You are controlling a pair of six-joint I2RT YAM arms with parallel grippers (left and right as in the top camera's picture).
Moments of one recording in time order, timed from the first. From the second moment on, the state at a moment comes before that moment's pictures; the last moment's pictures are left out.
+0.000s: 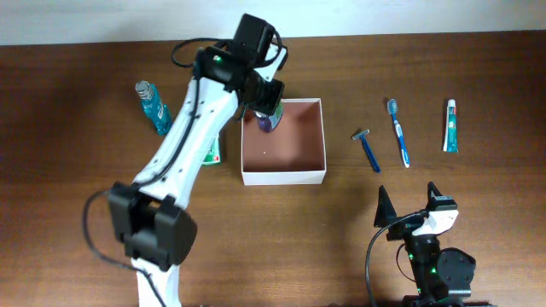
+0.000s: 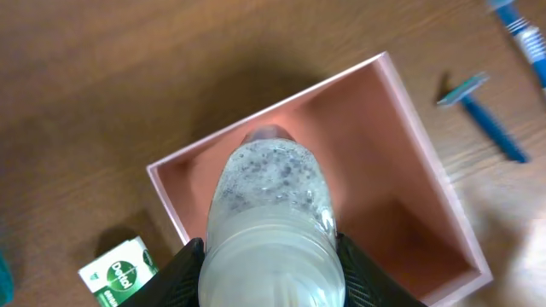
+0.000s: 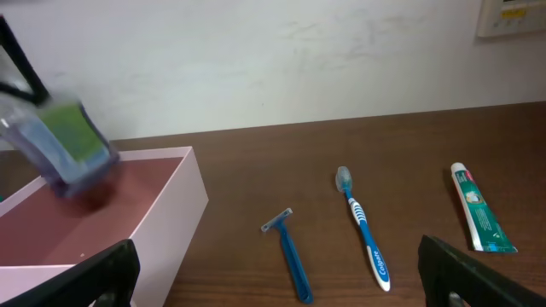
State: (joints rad) left arm -0.44 2.09 2.09 -1.12 0.07 -0.01; right arm -0.05 0.01 0.01 -0.06 -0.13 0.12
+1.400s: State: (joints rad) left arm -0.42 2.17 2.09 -1.19 -0.10 -0.28; right arm -0.05 0.01 0.01 -0.06 -0.13 0.12
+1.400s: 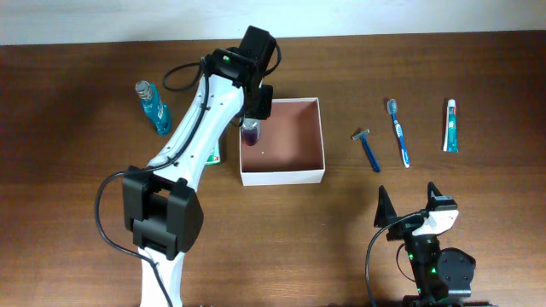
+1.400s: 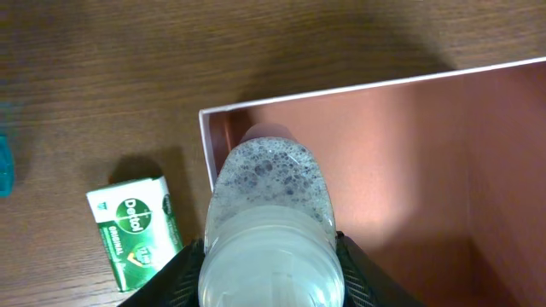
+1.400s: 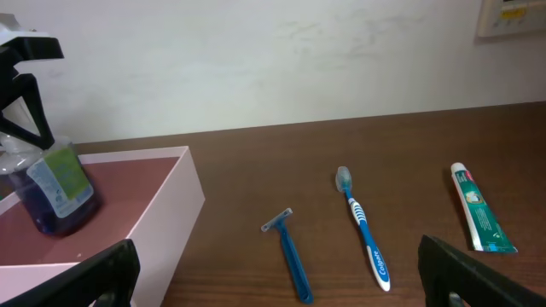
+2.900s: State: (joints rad) left arm -0.09 2.14 2.65 -1.68 -0.16 -0.10; right arm -0.05 0.01 0.01 -0.06 -0.13 0.12
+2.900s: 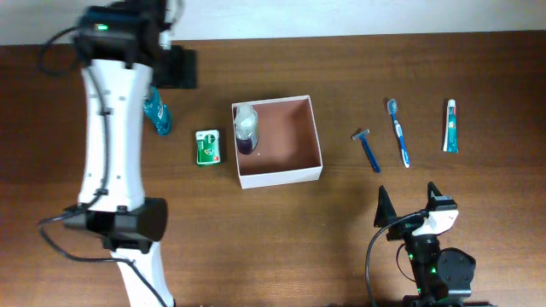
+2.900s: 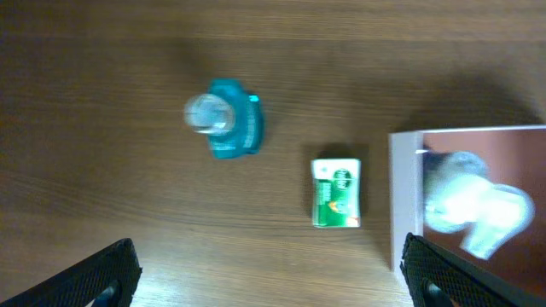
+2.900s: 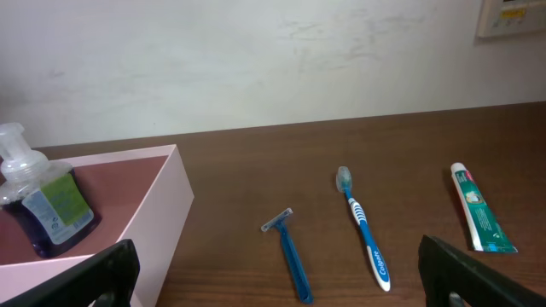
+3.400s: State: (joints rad) left arm 0.08 2.23 2.65 -1.55 -0.04 0.02; right arm -0.05 0.01 0.01 -0.06 -0.13 0.12
